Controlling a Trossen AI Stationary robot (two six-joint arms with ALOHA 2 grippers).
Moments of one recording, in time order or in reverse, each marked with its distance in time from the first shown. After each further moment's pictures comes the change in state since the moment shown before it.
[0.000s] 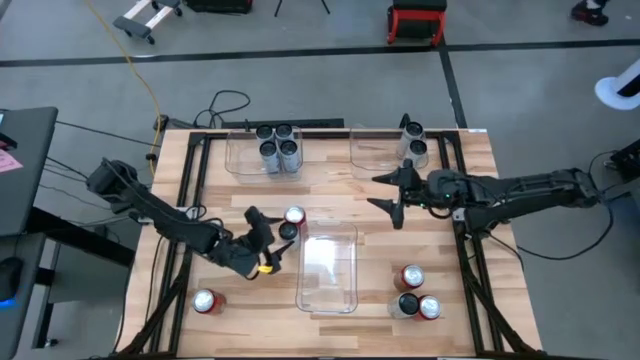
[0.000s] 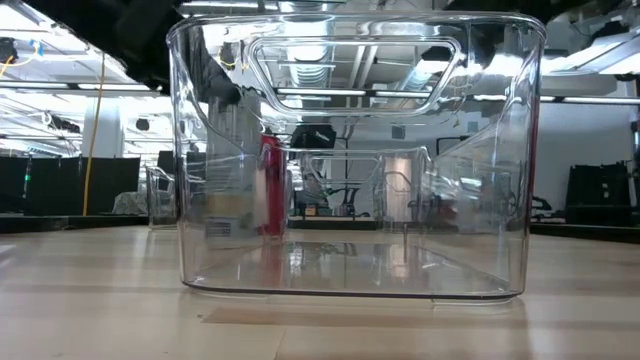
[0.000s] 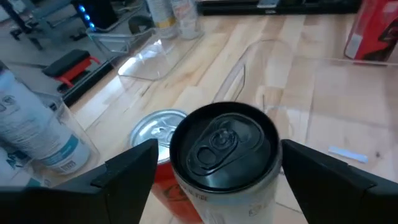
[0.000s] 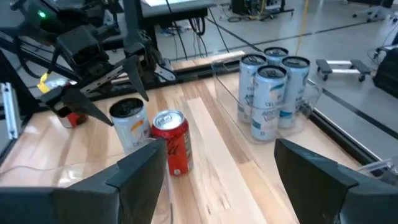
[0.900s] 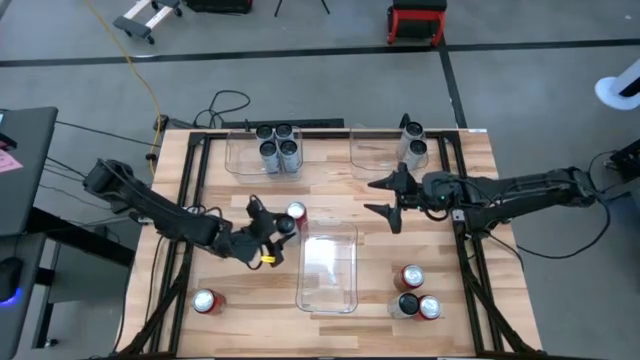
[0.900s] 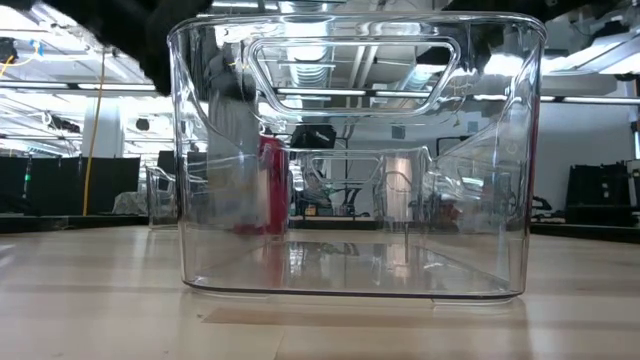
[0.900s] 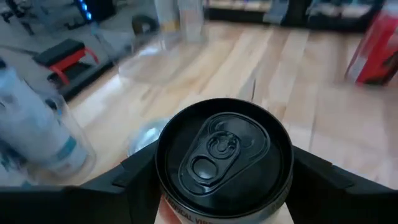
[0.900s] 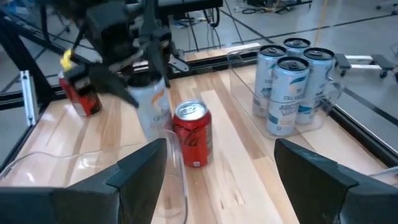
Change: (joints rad) left arm 0.076 -0.053 -0.002 0.036 0.067 0.008; right arm 0.004 0.038 0.001 0.015 -0.056 -0.002
